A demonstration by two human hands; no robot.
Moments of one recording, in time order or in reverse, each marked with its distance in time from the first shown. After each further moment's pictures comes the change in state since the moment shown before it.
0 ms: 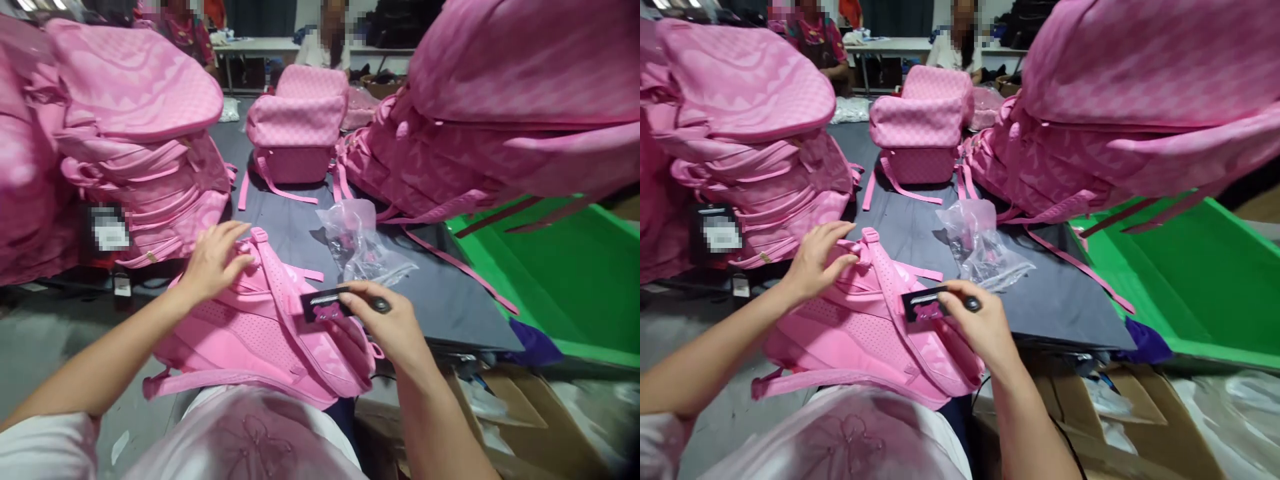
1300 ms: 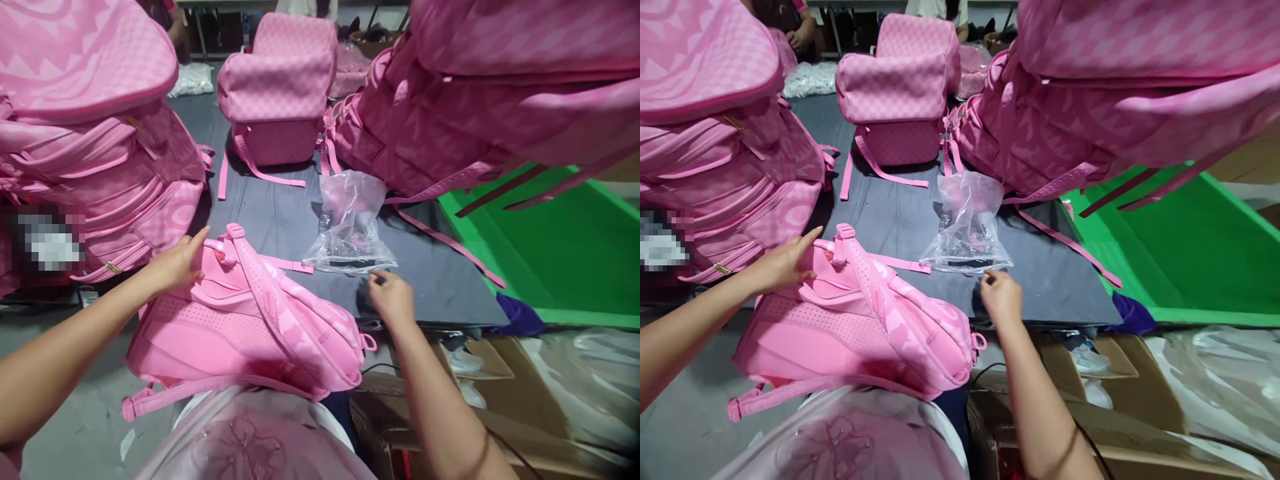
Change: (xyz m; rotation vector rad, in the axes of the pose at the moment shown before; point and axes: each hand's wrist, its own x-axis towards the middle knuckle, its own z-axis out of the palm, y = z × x) left_hand 0.026 -0.063 0.008 0.426 -0.627 -0.293; right_hand 0.064 0.151 -0.055 -0.723 0.321 0.221
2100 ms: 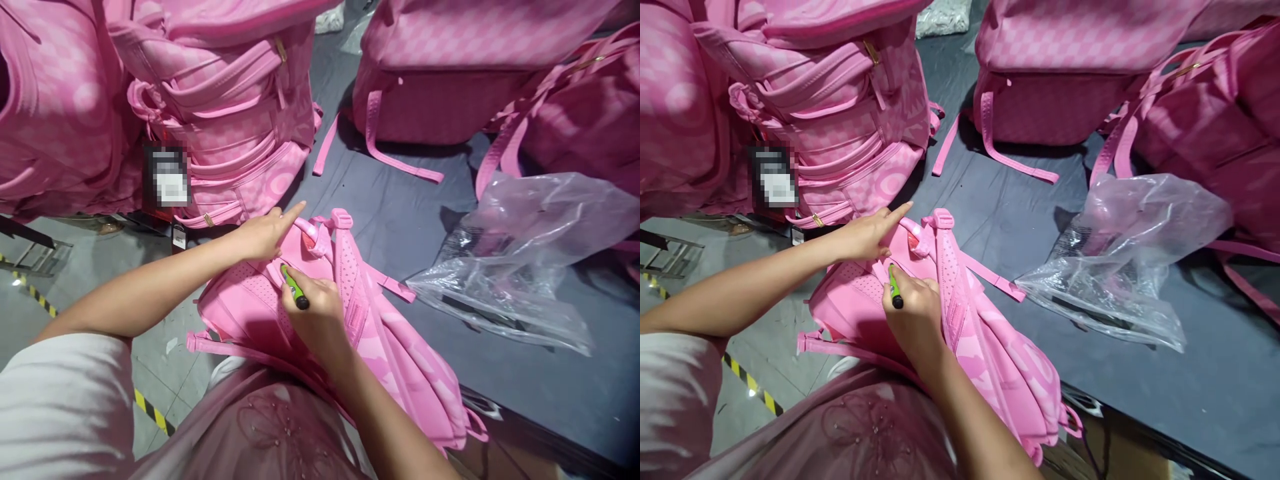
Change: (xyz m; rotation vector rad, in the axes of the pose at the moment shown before) left_hand -0.001 -0.011 0.002 -0.047 -0.052 0.003; right_hand -0.146 -0.234 0.088 0.424 -0.456 -0.751
